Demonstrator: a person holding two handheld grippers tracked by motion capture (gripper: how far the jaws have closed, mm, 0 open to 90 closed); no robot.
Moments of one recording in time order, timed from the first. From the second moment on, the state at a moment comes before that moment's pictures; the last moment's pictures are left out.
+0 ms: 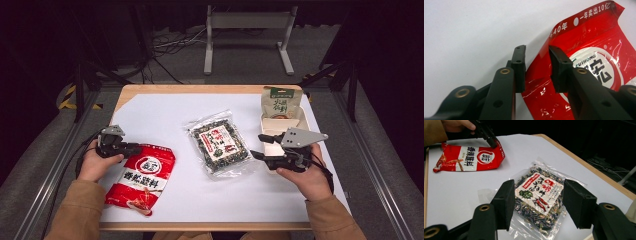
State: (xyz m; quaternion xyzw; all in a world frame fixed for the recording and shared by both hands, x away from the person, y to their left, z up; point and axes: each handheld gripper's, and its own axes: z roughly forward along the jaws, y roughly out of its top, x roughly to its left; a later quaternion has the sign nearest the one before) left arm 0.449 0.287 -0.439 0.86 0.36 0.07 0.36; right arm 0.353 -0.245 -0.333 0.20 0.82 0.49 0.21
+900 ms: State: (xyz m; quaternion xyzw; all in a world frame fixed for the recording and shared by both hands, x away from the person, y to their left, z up) left arm 0.441 0.288 -0.423 0.86 0.35 0.06 0.36; right arm 0.353 -0.242 -0.335 0.20 0.82 0.49 0.19
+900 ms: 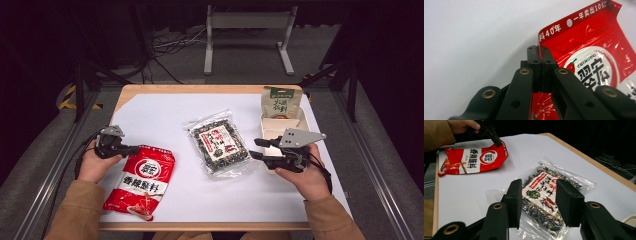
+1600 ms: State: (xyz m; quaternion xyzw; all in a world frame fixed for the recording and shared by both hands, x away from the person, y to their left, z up) left arm 0.396 0.283 -0.337 0.82 0.33 0.12 0.46; right arm 0.347 -0.212 -0.328 0.18 0.84 0.49 0.16
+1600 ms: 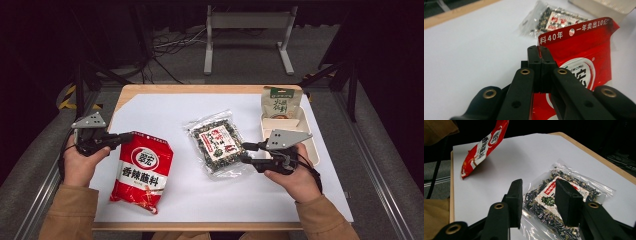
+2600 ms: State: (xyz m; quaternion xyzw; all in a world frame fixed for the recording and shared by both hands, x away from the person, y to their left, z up) left arm 0.345 0.248 -0.289 0.82 0.20 0.13 0.52; right arm 0.345 -0.181 -0.297 0.13 0.85 0.50 0.15
